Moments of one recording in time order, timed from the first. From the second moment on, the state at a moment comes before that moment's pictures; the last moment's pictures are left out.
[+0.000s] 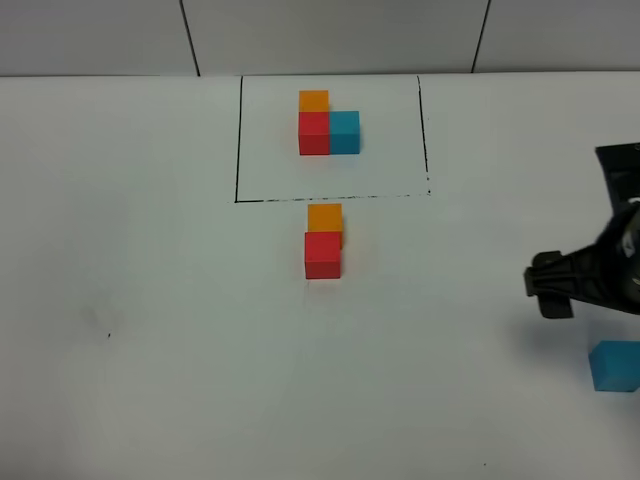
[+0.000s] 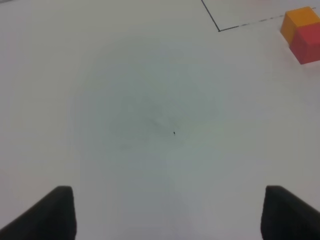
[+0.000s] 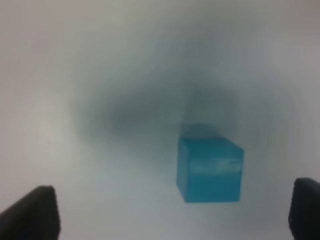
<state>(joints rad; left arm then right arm) -0.04 -0.01 -0.51 -0.13 1.06 0.21 0.38 1.35 -0.80 -0.29 0.89 0.53</state>
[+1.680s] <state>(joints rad) -0.04 -0.01 -0.51 -0.13 1.06 0.21 0.09 1.51 -0.63 -0.06 0.62 0.11</state>
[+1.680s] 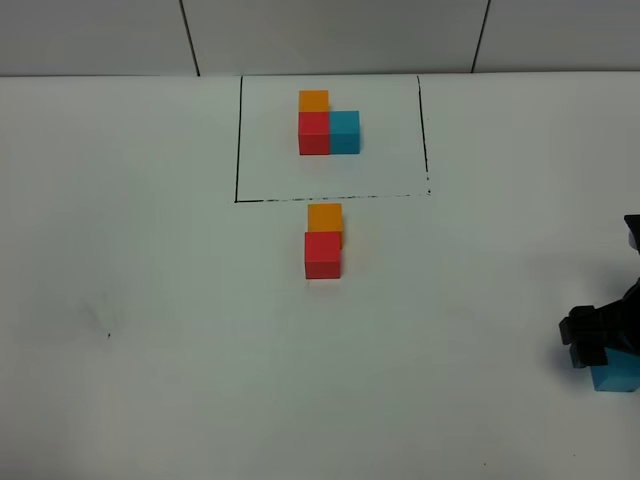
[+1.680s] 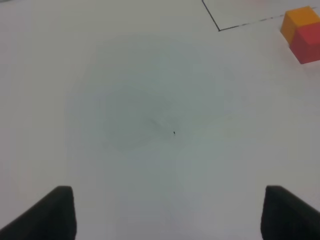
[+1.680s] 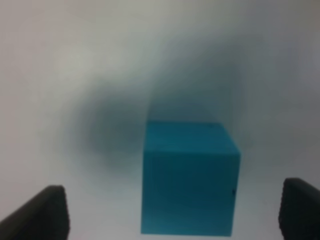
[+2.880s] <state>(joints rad) -0.04 -0.01 -0.51 -0.13 1.06 0.21 0.04 1.60 -0.59 0.02 0.56 0.04</state>
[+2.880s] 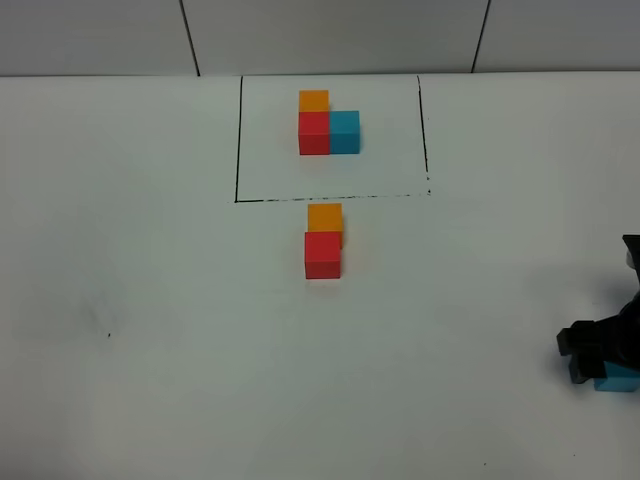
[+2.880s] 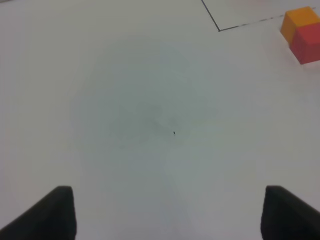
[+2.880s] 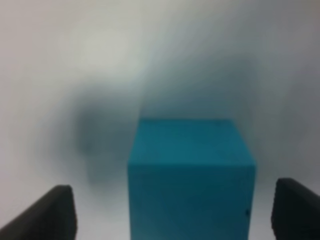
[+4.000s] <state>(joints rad) -0.04 -0.01 -0.51 -0.13 1.06 0.21 0.43 1.89 -1.36 -0.10 1.12 -0.87</state>
